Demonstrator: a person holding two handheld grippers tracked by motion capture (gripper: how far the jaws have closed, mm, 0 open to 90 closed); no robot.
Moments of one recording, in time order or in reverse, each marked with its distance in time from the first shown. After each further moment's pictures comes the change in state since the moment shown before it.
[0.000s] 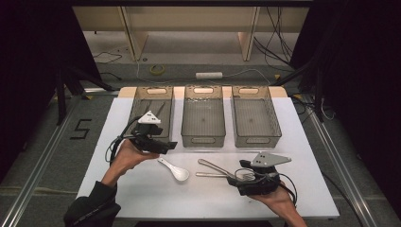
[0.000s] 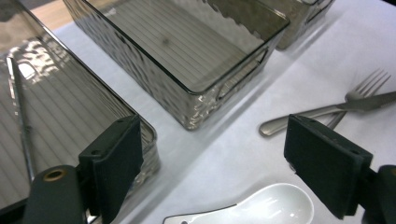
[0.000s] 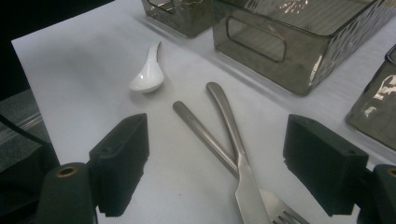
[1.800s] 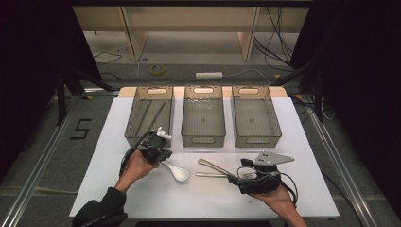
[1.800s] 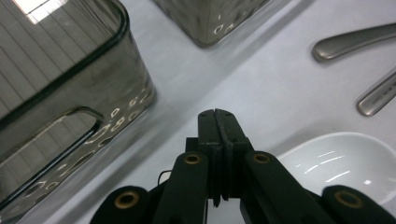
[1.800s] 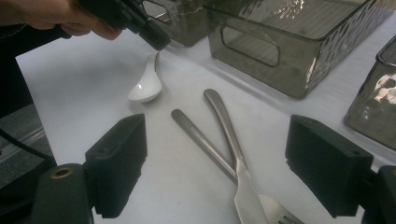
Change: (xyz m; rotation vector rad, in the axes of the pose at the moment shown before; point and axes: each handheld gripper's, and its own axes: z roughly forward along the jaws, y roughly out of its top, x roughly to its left) left arm -0.002 -0.038 0.054 0.254 0.090 -0.005; right arm -0.005 -0.002 0.000 -0.033 0.004 0.036
